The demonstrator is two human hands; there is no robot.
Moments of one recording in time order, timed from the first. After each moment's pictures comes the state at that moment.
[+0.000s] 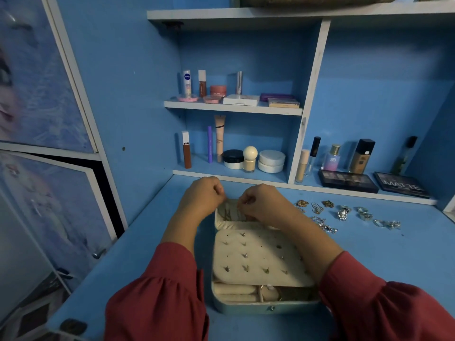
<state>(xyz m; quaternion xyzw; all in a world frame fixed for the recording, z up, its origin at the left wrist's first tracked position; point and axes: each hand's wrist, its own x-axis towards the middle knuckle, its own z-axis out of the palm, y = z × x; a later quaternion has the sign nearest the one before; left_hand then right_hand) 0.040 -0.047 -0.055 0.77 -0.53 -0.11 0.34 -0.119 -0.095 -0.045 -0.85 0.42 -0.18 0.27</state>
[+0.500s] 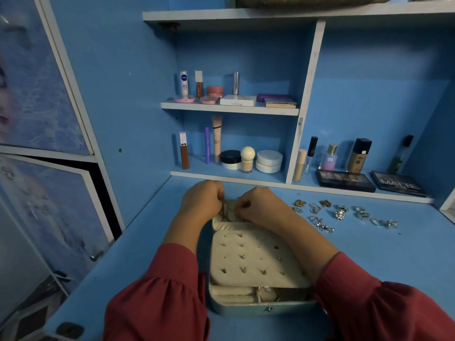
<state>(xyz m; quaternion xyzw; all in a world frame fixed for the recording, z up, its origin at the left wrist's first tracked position) 0.030 -0.044 -0.050 0.79 -0.58 -0.03 0.21 -0.116 -0.097 -0.050 -0.89 0.39 -0.15 0.20</state>
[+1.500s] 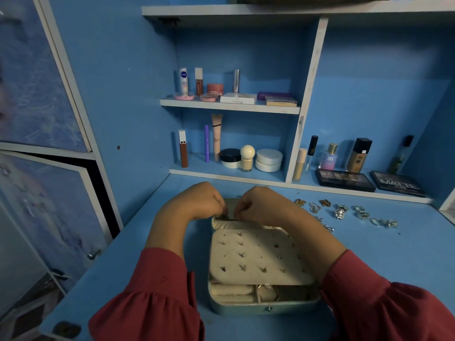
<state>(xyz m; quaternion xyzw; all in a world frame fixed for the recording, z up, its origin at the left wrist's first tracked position) 0.032 -0.024 -0.027 0.74 -0.58 -0.25 0.21 -0.121 -0.094 -0.035 -0.90 0.37 -0.08 0.22</state>
